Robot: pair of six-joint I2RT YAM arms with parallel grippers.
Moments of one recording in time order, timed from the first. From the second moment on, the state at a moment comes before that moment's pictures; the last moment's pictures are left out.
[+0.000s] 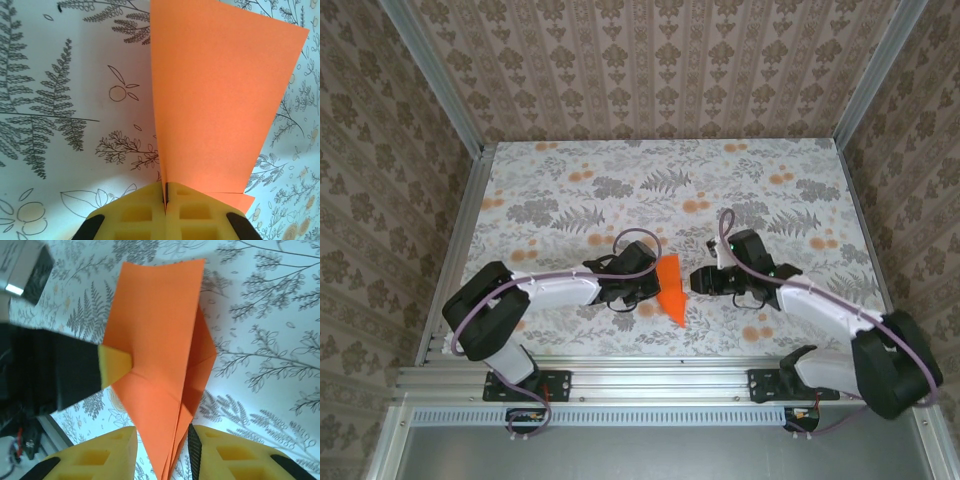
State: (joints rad) left arm -0.96 1.60 0.80 -0.17 0.07 -1.16; right arm 0.48 1.17 0.54 -0.21 -0.43 0.47
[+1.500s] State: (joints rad) left arm -0.91 1.69 0.88 -0.15 0.15 -1.10; right arm 0.48 1.61 0.61 -0.07 -0.59 0.53
